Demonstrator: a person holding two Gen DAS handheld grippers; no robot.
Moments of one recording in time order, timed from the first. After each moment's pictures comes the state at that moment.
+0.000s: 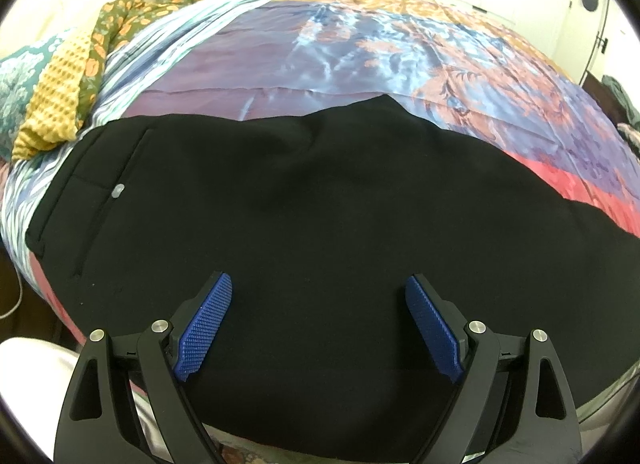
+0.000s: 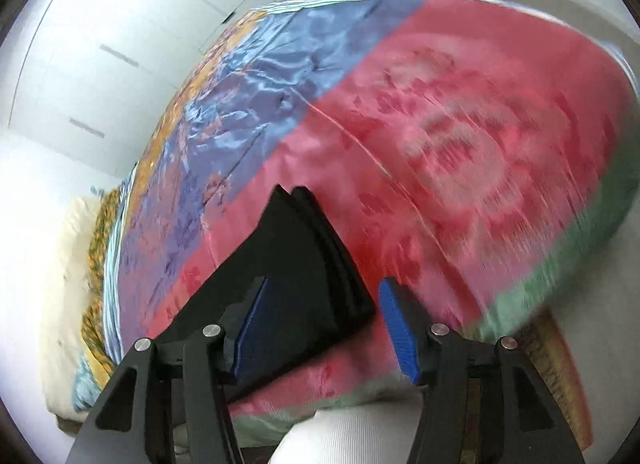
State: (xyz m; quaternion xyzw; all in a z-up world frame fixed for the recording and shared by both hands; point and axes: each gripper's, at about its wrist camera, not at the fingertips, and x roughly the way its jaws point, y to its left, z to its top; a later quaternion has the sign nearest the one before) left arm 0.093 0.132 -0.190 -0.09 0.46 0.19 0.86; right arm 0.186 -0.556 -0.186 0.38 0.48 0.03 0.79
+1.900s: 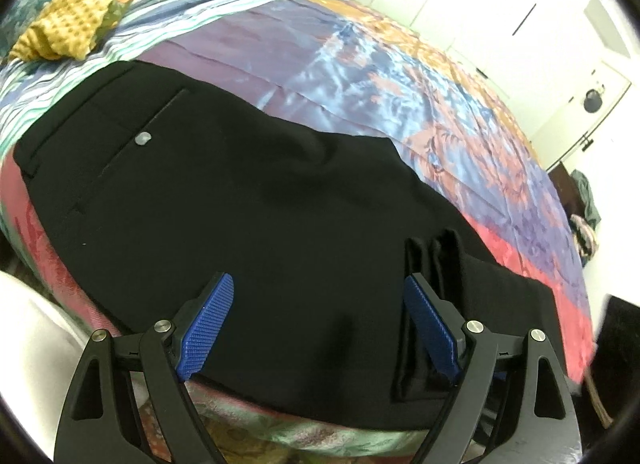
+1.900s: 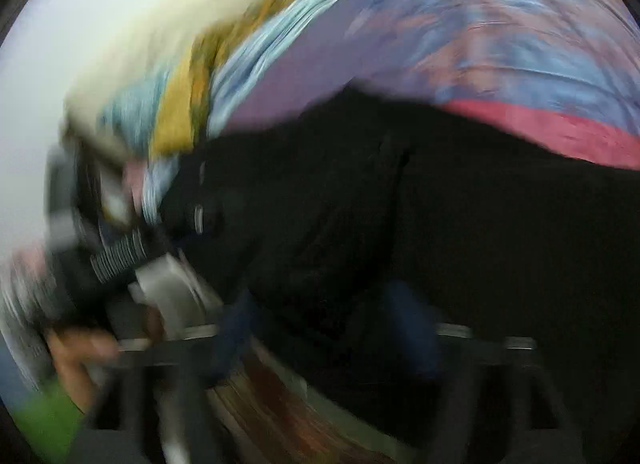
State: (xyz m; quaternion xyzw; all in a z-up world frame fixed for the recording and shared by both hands) left arm 0.053 0.169 -0.168 -0.28 0.41 0.14 0.86; right arm 0.166 0.033 -0.201 -0.01 0.50 0.44 0.75
